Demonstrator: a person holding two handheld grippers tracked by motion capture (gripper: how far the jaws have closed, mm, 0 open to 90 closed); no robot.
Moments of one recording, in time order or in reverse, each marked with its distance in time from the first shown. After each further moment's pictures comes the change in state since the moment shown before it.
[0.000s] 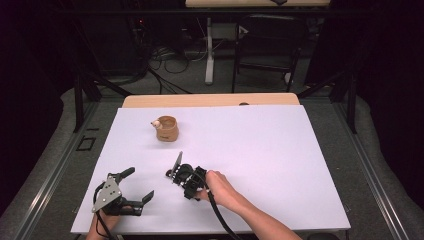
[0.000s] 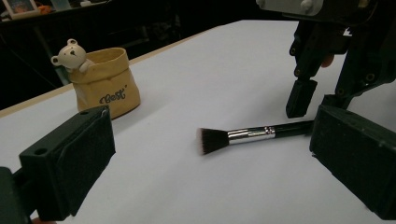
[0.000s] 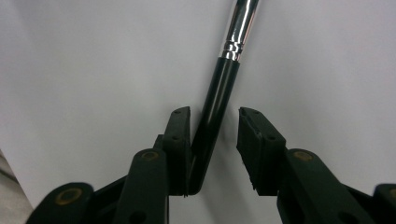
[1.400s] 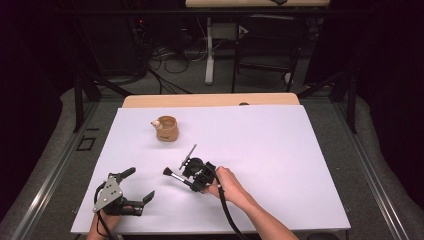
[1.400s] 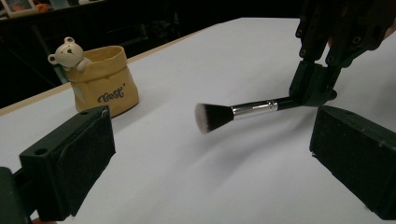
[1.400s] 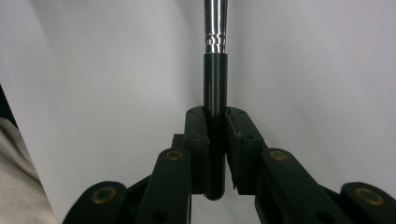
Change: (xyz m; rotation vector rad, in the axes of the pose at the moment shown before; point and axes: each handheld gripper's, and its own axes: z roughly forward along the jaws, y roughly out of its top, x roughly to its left) left arm -0.001 0.000 0.002 0.009 -0.005 0.004; right arm -0.021 -0.018 -0.016 -0.120 0.074 0.064
